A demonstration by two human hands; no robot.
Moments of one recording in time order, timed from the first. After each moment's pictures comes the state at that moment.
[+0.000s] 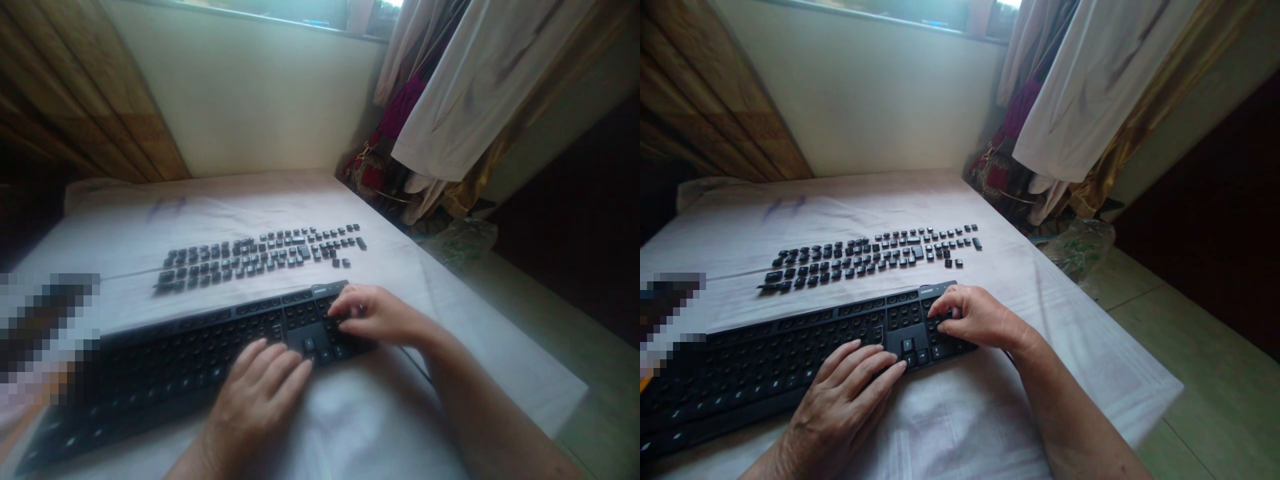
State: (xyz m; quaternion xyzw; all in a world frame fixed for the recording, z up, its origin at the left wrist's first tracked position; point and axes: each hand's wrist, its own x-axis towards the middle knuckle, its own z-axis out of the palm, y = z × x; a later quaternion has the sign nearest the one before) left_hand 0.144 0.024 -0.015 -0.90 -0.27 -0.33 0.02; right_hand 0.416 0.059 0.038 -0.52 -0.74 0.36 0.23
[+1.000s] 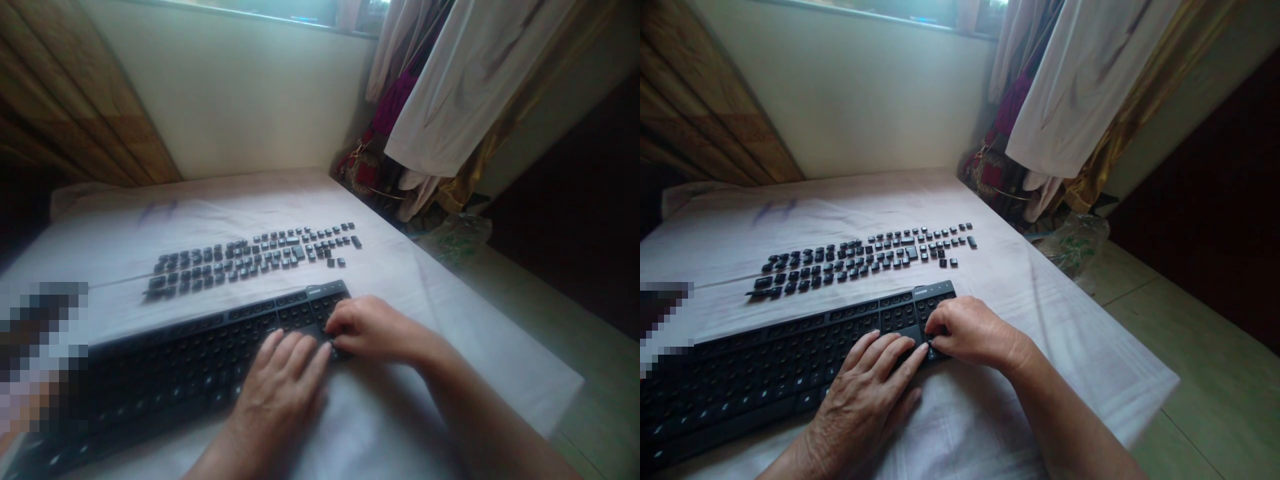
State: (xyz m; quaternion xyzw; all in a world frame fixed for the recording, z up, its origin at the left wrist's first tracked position) left_hand 0.179 0.026 -0.014 -0.92 -0.29 -0.28 0.03; right_hand 0.397 0.049 0.052 -0.53 -0.80 0.27 0.06
